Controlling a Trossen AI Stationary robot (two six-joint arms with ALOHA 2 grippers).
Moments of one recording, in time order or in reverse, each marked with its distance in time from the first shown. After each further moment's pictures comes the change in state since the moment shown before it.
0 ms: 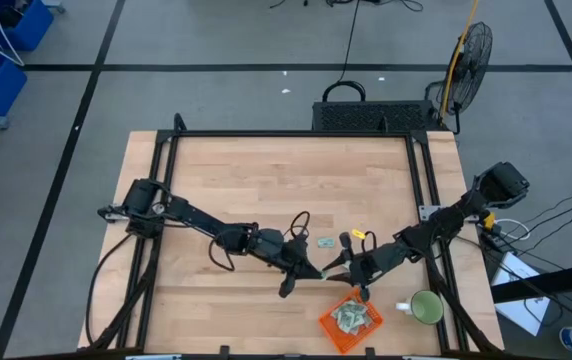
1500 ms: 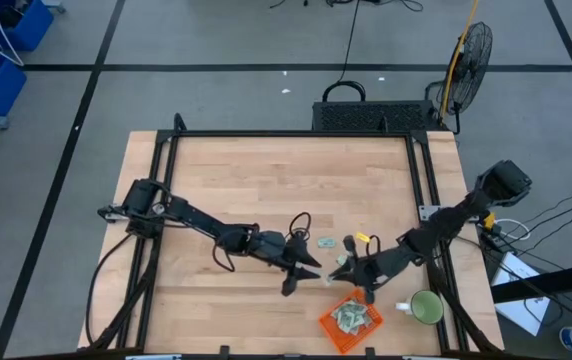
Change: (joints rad) left arm 0.000 0.000 0.000 -0.087 -0.114 0.065; right arm 0.068 -0.042 0.000 -0.096 0.052 0.055
